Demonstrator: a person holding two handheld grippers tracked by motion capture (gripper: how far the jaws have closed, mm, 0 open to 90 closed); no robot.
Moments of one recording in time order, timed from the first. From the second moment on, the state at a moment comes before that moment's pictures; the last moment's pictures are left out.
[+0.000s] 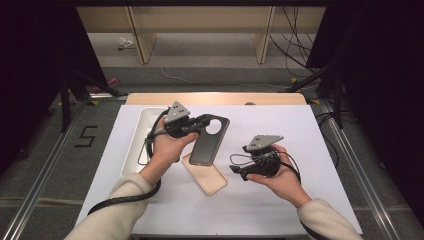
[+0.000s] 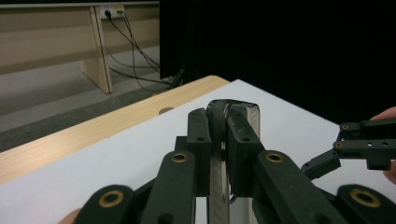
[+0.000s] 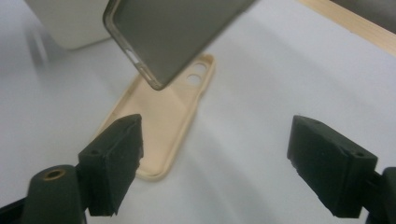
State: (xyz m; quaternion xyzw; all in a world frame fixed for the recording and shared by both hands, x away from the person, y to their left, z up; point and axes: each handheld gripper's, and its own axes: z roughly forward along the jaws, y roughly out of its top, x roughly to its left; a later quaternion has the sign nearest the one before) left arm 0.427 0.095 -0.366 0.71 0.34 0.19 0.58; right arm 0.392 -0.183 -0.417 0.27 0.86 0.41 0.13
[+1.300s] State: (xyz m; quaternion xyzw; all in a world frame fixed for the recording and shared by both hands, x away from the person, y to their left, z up) left arm 0.434 0.166 -0.319 0.67 0.33 0.24 0.62; right arm 0.396 -0.218 -0.414 0.34 0.80 0.46 0.16
